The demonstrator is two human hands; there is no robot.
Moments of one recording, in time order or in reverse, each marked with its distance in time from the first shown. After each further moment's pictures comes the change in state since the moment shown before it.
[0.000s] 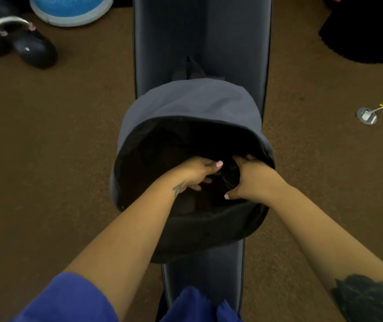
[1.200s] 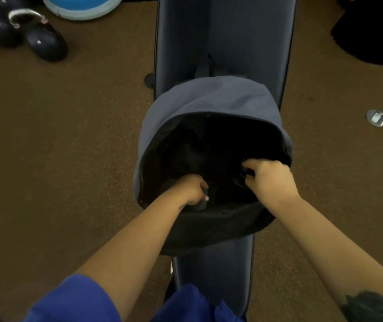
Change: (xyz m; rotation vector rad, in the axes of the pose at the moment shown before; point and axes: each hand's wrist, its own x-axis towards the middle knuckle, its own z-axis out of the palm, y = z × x) left_hand -0.006 -0.057 -0.004 0.434 0.146 -0.116; right_hand -0.015 -0.011 0.013 -0.028 0.354 -0.091
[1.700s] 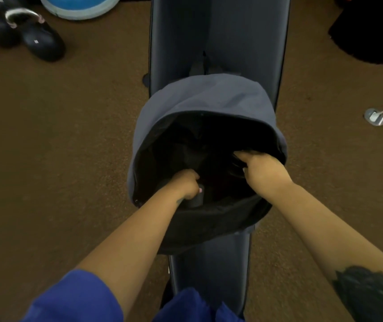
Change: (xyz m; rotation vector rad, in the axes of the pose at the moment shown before) left_hand 0.011 0.001 -0.001 -0.024 0.069 -0.057; right_hand 0.023 0.008 0.003 -0.031 -0.212 -0.015
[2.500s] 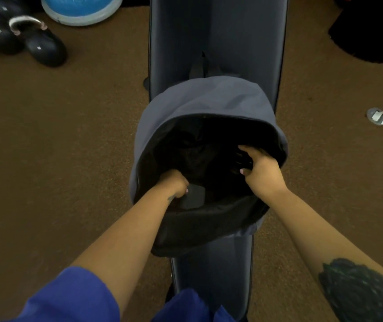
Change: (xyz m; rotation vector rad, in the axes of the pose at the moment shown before) left_hand 0.006 -0.020 -0.015 0.012 0.069 -0.137; right_hand 0.002 0.003 0.016 0.442 0.186 0.148
